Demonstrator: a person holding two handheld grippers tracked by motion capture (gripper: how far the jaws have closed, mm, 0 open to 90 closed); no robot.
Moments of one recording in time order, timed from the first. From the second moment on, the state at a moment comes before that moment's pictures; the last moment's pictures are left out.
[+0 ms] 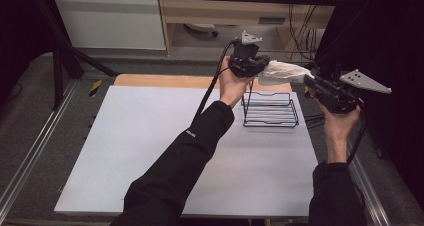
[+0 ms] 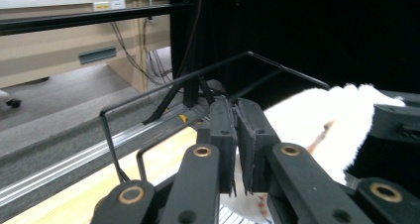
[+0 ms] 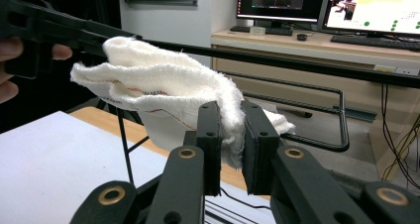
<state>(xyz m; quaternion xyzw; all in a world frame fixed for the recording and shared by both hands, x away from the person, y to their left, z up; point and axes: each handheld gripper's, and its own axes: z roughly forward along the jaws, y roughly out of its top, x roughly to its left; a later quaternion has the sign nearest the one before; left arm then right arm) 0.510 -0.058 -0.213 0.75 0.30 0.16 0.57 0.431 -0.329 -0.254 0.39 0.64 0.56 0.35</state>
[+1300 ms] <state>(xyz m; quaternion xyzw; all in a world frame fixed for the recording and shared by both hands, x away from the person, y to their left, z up) 0.495 -0.064 -0.259 0.77 0.28 0.18 0.54 0.457 -0.305 -0.273 0.43 0.67 0.53 0.30</state>
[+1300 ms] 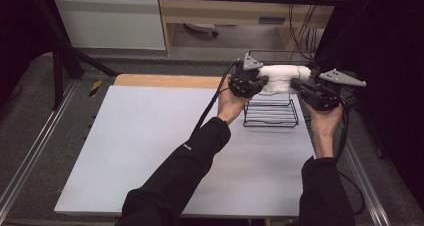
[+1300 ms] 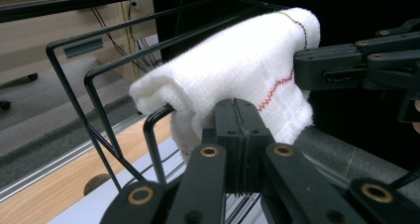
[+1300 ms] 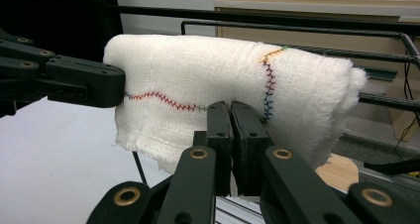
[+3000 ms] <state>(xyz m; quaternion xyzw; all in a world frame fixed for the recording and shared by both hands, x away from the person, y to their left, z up) 0.390 0.233 -0.403 0.79 0.39 0.16 0.45 0.396 -0.227 -0.356 0.38 0.75 0.52 0.17</state>
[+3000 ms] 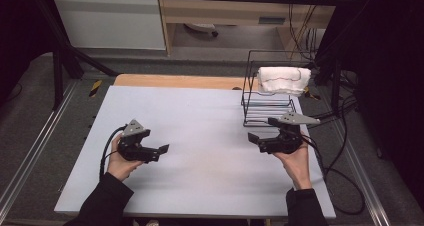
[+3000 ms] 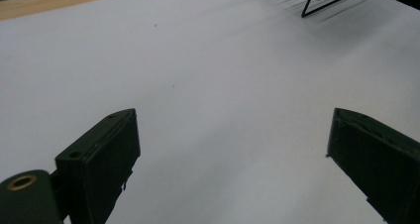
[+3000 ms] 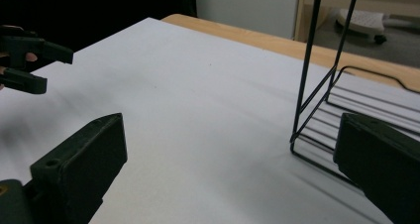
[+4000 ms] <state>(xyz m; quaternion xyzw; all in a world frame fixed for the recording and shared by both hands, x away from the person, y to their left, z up) 0.348 0.285 -0.441 0.79 0.41 0.16 0.43 0.362 -0.262 -0.444 0.40 0.78 0.48 0.11</state>
